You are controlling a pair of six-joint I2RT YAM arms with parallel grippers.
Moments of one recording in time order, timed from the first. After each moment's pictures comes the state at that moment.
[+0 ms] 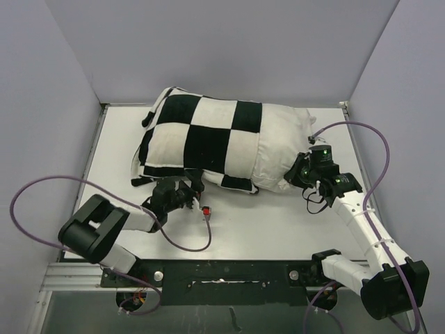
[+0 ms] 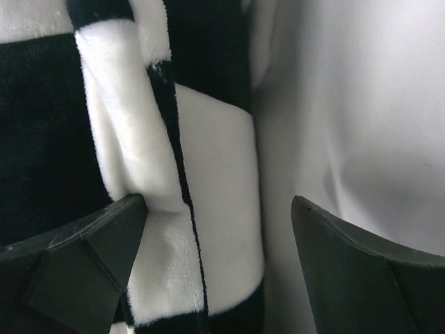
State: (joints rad) left arm -0.55 1.43 0.33 0.70 0.35 1.49; right arm 0.25 1.05 0.89 -0.62 -0.05 0.50
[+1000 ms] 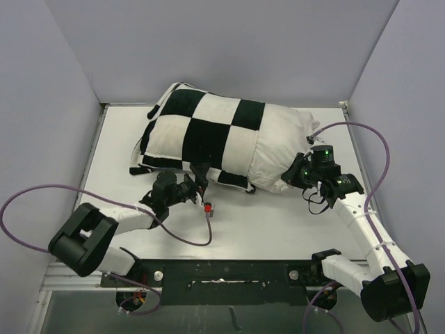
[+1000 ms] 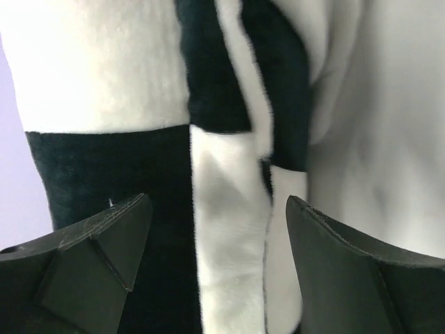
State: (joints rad) left arm -0.58 1.45 0.43 0.79 0.42 1.48; right arm 0.24 1.03 0.89 -0.62 -0.13 0.50
